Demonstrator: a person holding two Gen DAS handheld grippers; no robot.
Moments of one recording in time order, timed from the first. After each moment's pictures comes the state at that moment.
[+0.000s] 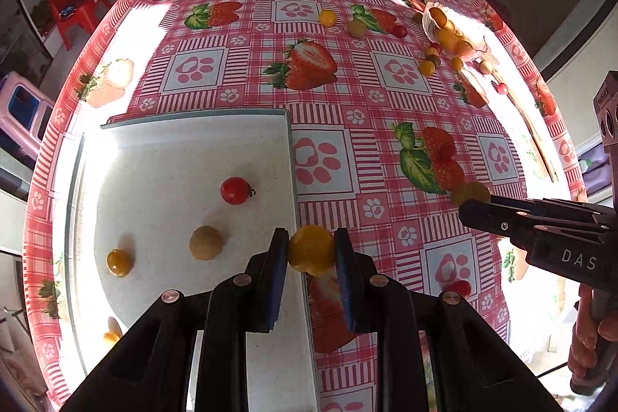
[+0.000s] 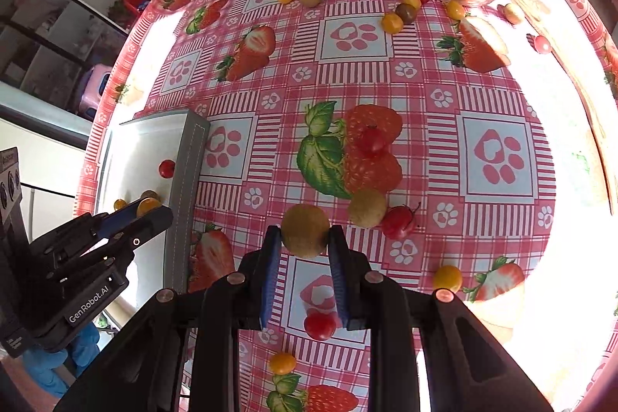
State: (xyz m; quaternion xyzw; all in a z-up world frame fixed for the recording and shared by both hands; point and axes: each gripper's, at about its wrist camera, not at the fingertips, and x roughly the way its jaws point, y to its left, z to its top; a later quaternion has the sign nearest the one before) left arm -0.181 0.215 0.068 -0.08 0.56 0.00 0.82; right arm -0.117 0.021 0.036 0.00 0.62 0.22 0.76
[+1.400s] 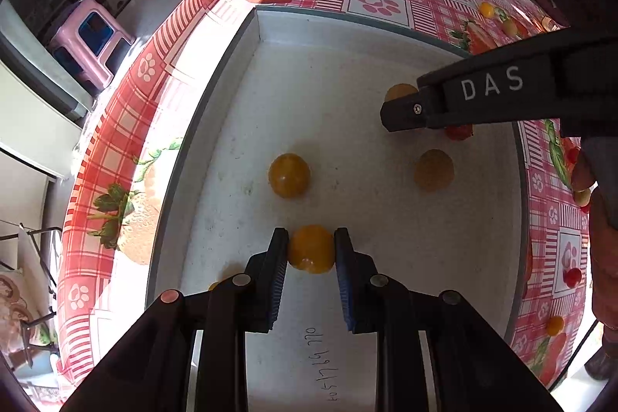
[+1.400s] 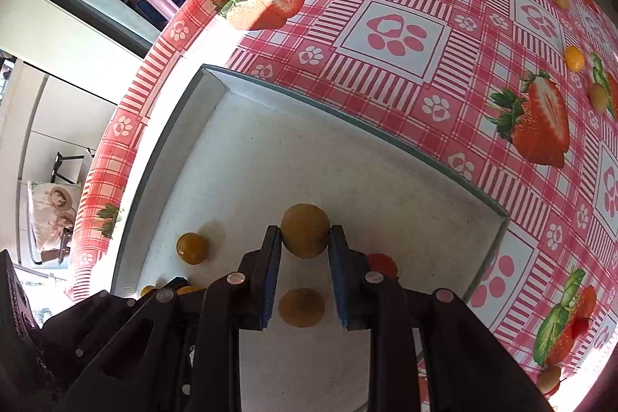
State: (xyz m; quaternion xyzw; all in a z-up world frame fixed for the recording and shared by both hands) left arm -0.242 0.322 0.015 -0.12 0.58 0.15 0.79; right arm -0.106 0.264 -0.029 -0.15 0.64 0.34 0.68
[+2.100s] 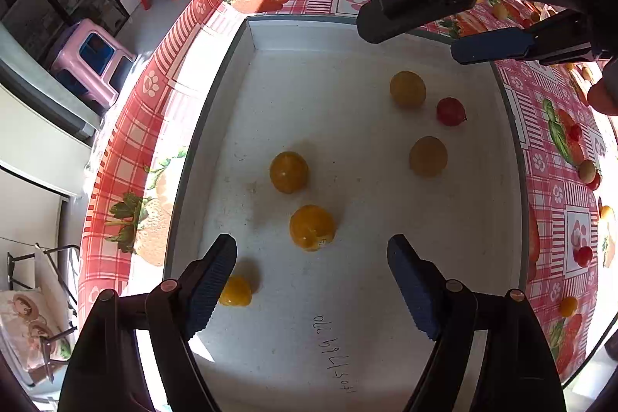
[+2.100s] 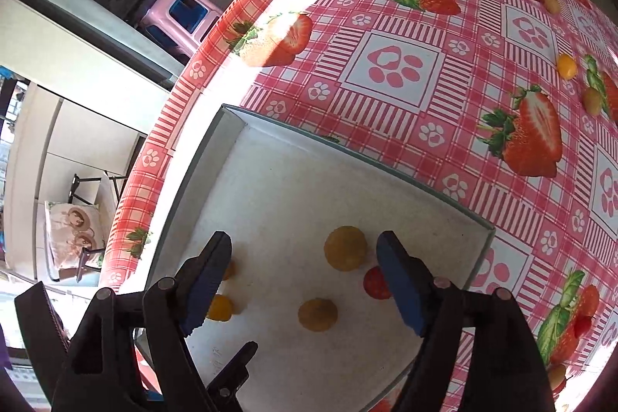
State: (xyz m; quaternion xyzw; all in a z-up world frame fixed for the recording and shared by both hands) left arm -0.243 0.309 0.025 -0.07 0.59 0.14 0.79; right arm -0.094 0.248 0.015 -0.08 0.61 0.36 0.71
